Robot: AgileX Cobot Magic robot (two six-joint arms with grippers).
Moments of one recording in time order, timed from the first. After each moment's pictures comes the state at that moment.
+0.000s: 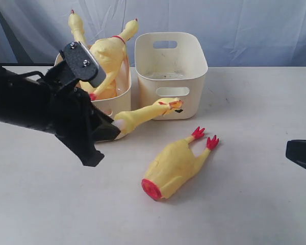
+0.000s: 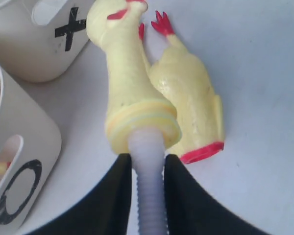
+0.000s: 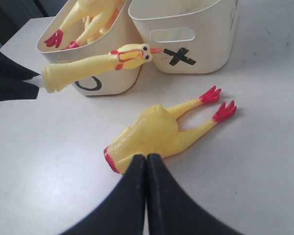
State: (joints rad) left arm -0.52 1.36 -0.84 -0.73 0.54 1.05; right arm 0.14 0.52 -0.44 0.74 0.70 -0.47
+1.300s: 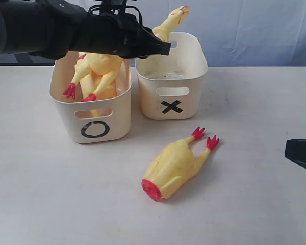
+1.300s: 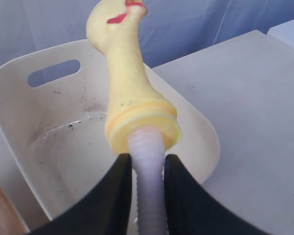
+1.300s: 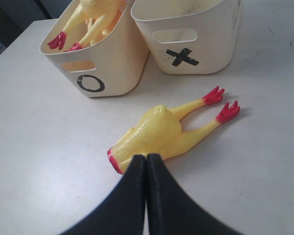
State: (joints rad) left arm -0.52 1.87 -1.40 -1.16 0.22 1.05; right arm 0.14 0.52 -0.44 0.75 0.70 -0.47
